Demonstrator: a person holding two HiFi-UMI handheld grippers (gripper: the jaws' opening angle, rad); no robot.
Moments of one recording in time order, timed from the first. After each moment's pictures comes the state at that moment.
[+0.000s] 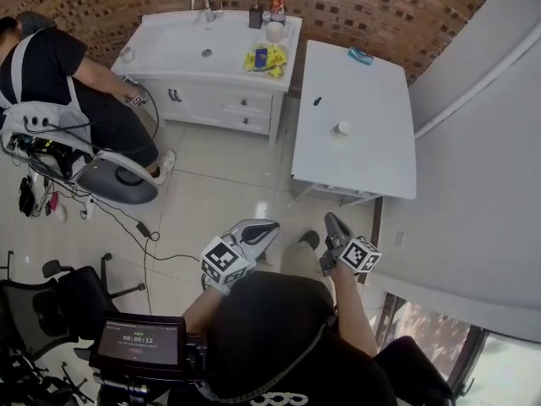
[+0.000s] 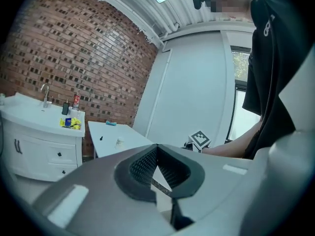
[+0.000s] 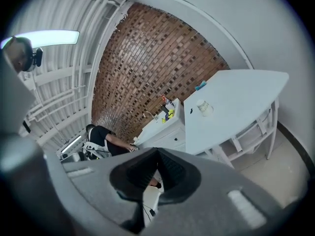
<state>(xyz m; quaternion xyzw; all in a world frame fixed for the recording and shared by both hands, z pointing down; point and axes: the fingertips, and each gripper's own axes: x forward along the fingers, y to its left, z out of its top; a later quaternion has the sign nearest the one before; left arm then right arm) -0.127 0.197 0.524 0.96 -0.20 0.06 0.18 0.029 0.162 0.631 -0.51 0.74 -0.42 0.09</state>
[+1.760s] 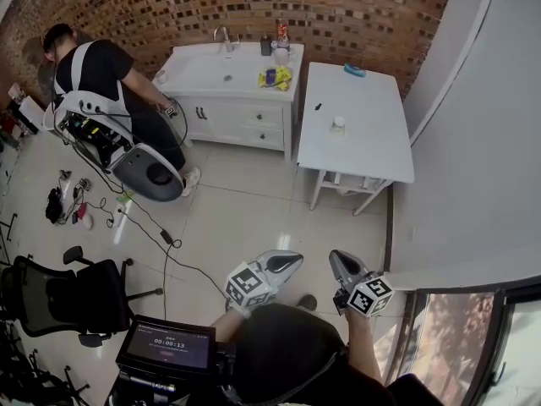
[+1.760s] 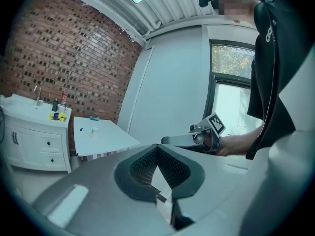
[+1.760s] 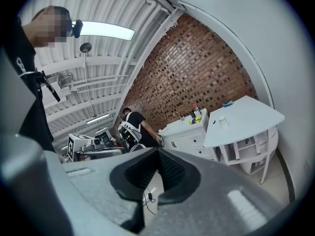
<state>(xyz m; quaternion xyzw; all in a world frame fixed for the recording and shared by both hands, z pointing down) -0.057 0.447 0.510 0.97 -0.17 0.08 0.17 0.020 0.428 0.533 -0.43 0.86 -0.28 0.04</state>
